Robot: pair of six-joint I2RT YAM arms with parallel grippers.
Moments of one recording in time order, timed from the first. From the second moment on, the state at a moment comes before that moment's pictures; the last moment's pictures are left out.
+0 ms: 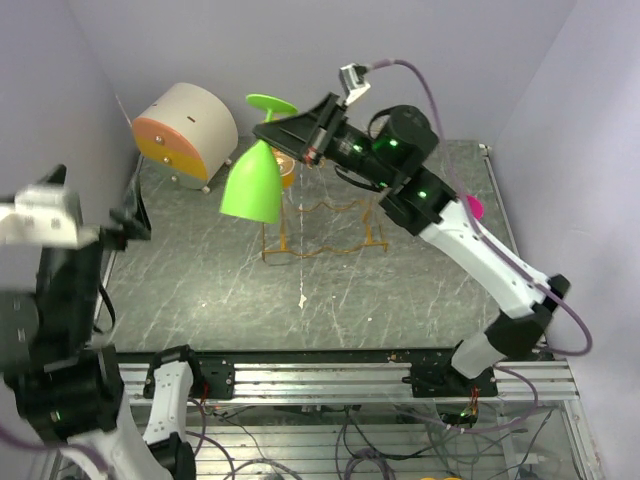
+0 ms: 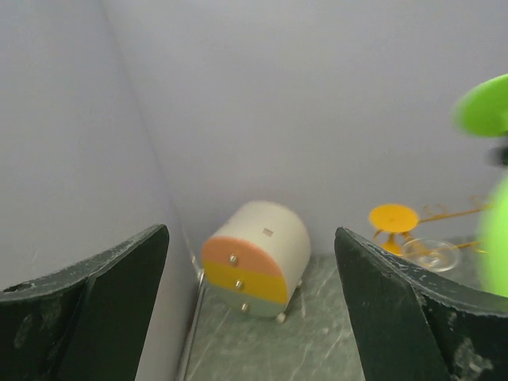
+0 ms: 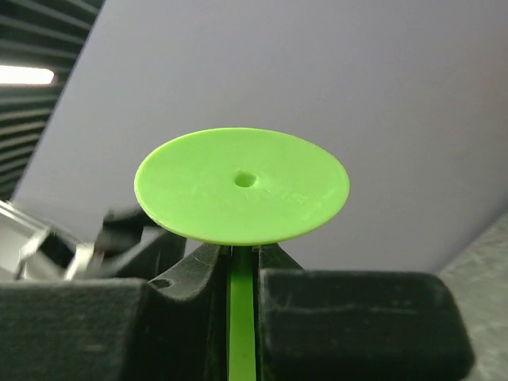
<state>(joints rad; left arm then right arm) 0.28 0.62 1.65 -0.59 0.31 0.05 0.86 1.62 1.86 0.07 -0.30 1.15</state>
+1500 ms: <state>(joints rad) 0.27 1.27 1.76 -1.04 0.53 0.27 0.86 1.08 0.93 0.22 0.39 -0.03</state>
